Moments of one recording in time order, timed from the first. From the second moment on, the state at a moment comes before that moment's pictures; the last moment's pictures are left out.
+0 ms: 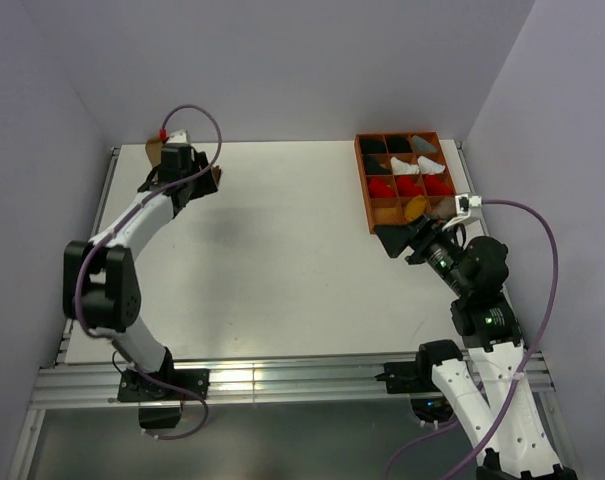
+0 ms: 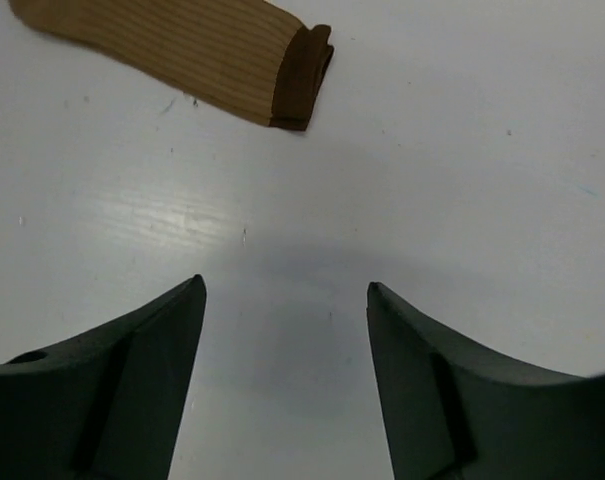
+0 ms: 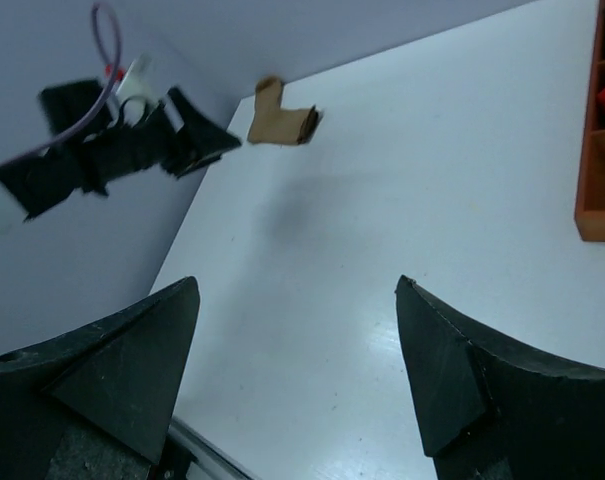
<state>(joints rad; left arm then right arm) -0.17 1.62 1.21 -0.22 -0.16 -0.39 0.13 0.52 0.74 -0.31 -0.35 0.64</state>
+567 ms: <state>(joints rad) -0.17 2.24 1.72 -0.15 -0.11 -0.15 0.23 0.48 0.57 -0.35 -0.50 0.55</state>
